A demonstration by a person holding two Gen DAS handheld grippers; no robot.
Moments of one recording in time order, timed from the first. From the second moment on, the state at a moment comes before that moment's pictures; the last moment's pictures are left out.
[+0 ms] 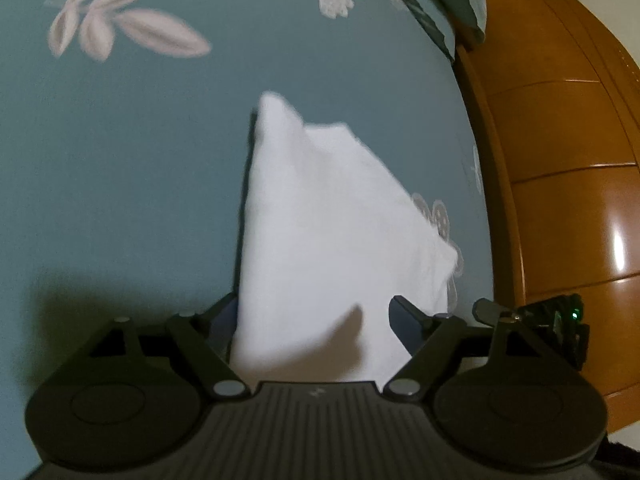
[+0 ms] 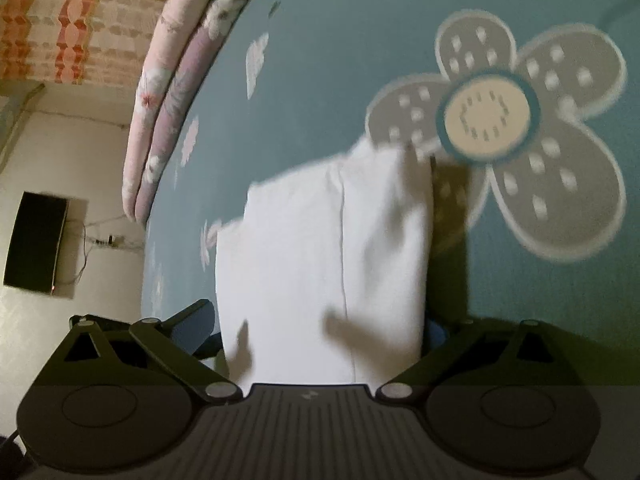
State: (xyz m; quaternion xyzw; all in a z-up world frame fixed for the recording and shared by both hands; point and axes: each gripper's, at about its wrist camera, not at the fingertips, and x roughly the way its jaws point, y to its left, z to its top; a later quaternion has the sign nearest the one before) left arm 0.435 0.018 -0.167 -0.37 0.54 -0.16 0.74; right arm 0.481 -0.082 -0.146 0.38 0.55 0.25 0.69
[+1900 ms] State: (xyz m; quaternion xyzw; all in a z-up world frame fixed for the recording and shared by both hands) left arm 0.442 -0.016 -0.159 -0.23 0.54 -0.16 0.79; right arm 0.492 -0.092 -0.137 0.30 0.58 0.17 0.74
